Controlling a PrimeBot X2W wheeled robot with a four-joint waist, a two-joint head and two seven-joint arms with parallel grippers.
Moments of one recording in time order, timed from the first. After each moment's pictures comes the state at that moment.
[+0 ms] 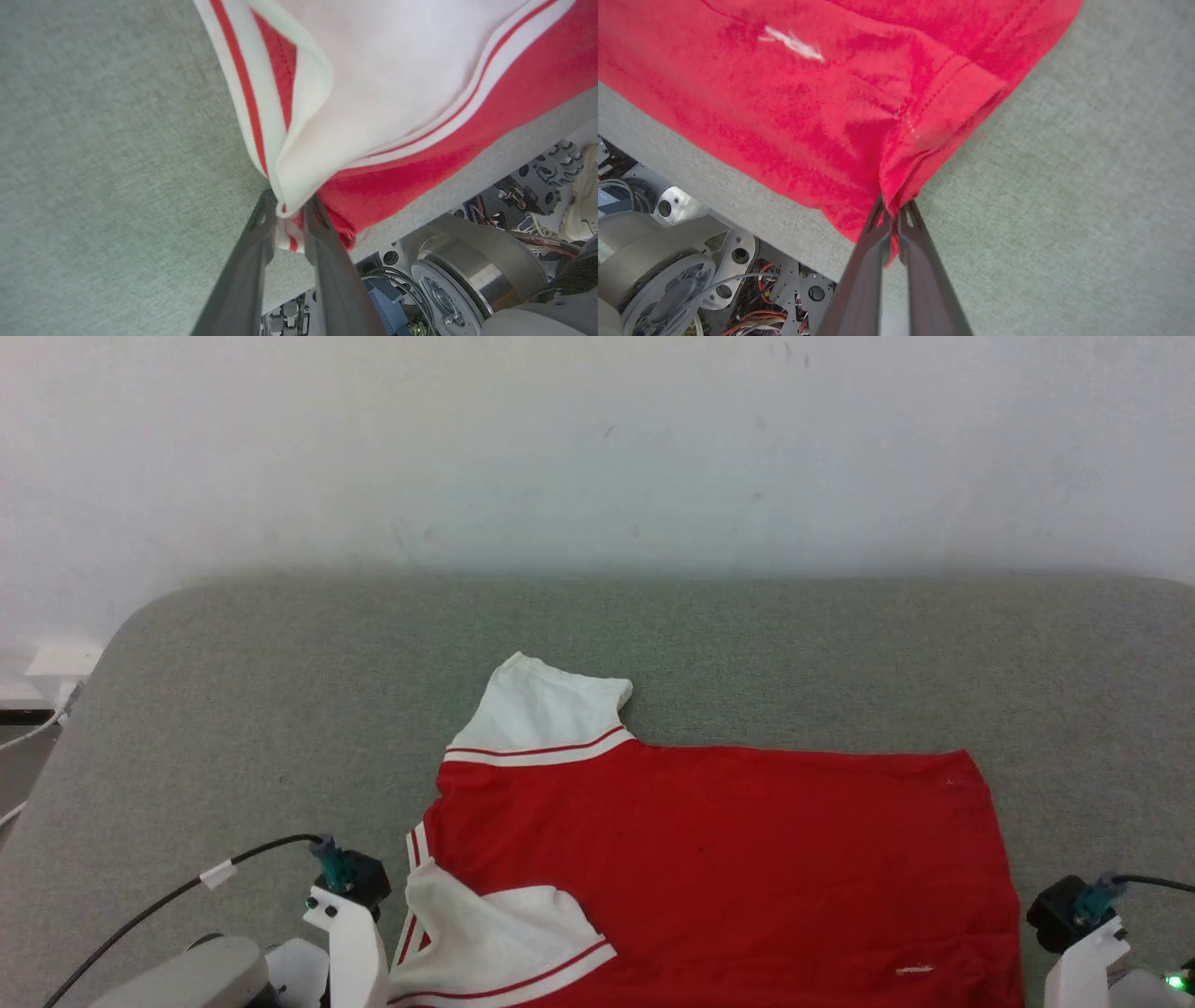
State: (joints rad) left arm -0.56 0.72 -1.27 0.42 -1.22 -0.10 0.54; right arm -0.26 -0.84 0.91 0.33 0.95 0.13 0.48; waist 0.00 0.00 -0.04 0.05
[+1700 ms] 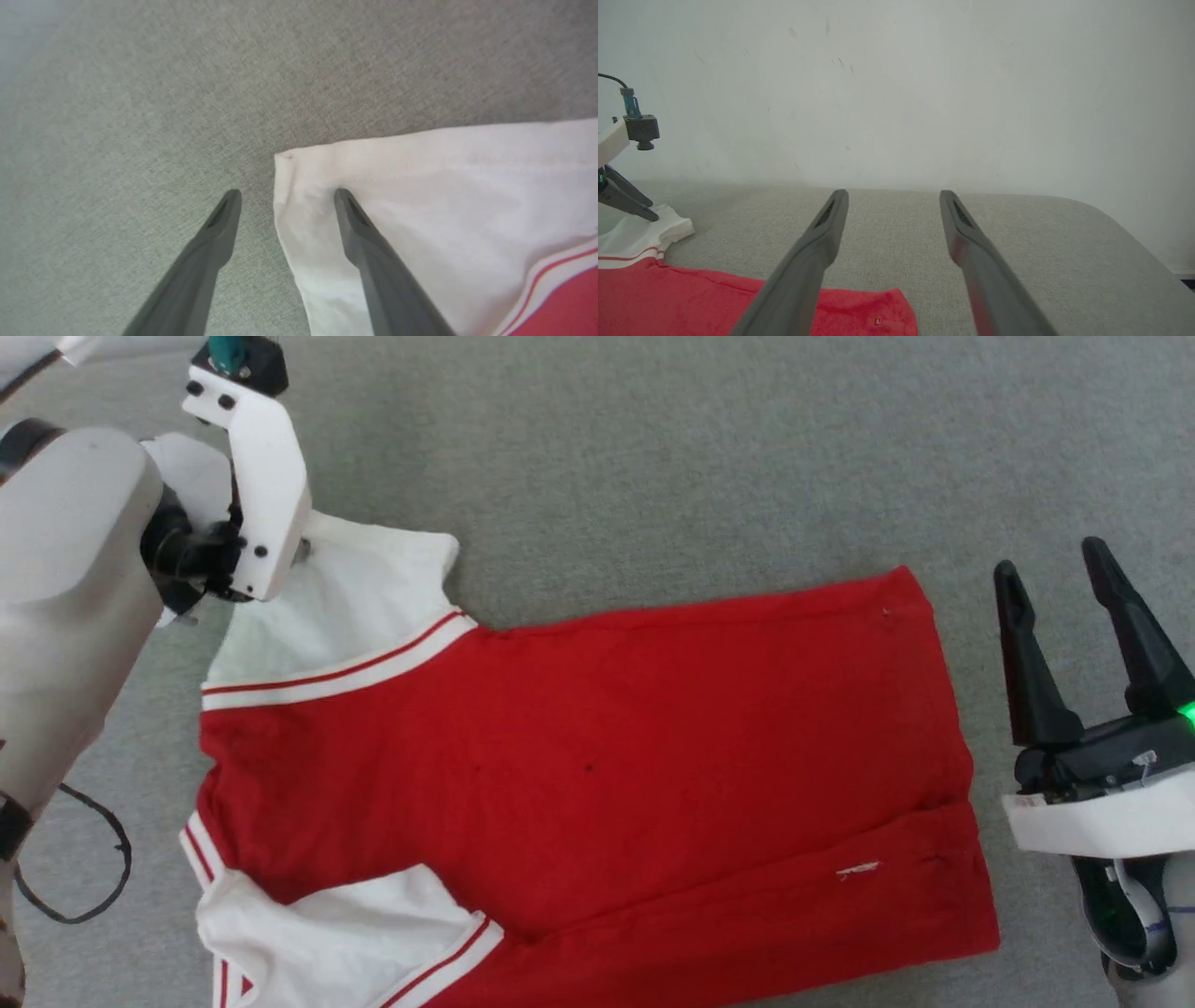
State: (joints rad) left arm -1.31 0.57 -1.17 0.79 -1.00 -0.11 0.77; right arm -0.17 -0.29 0.07 -0.12 0.35 0.13 -0.25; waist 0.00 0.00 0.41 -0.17
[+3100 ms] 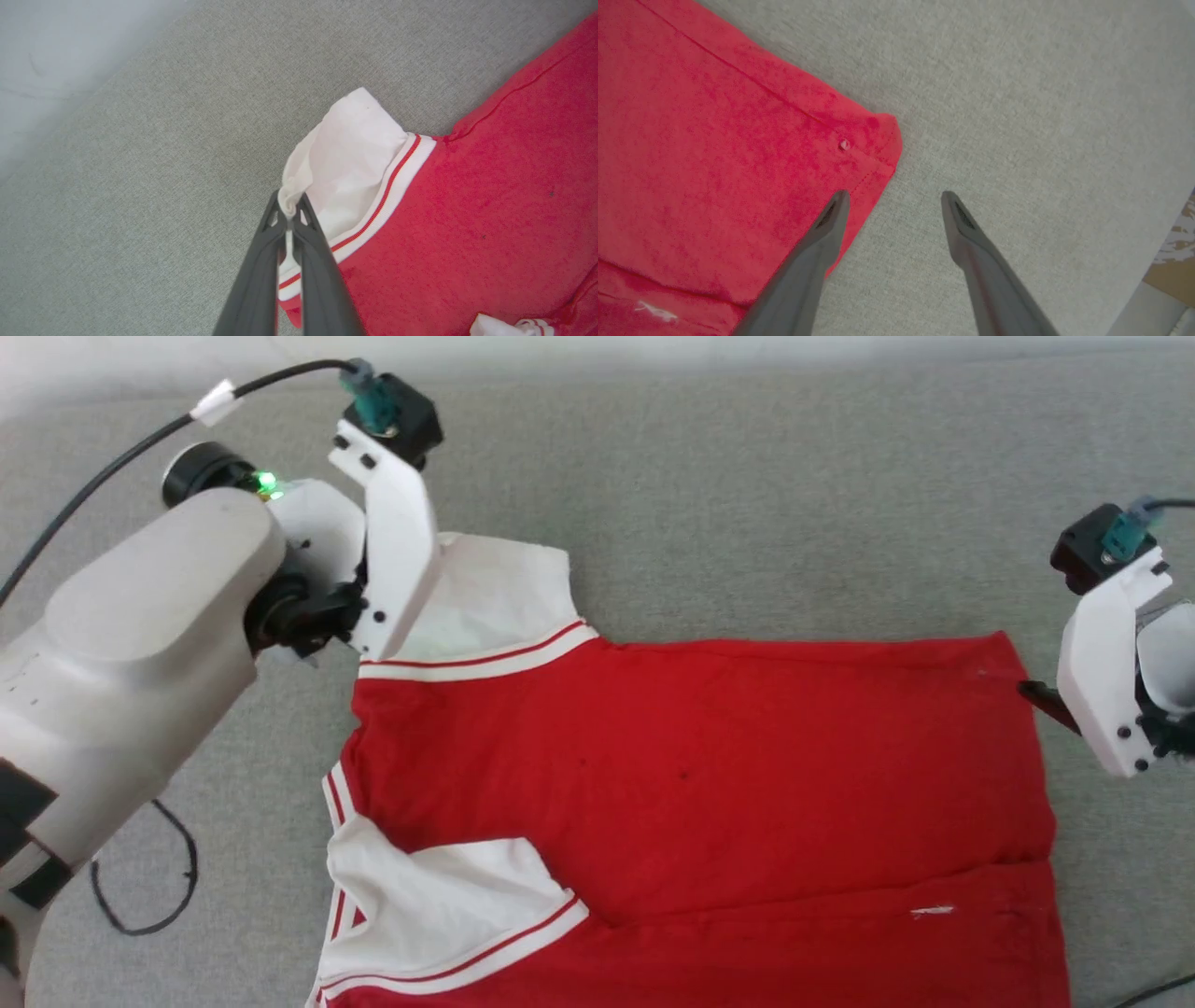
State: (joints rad) left arm -1.26 0.59 -1.26 0.50 -1.08 -0.12 0.63; right arm -0.72 -0.77 0.66 0.24 0.72 0.13 0.83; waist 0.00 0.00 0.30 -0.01
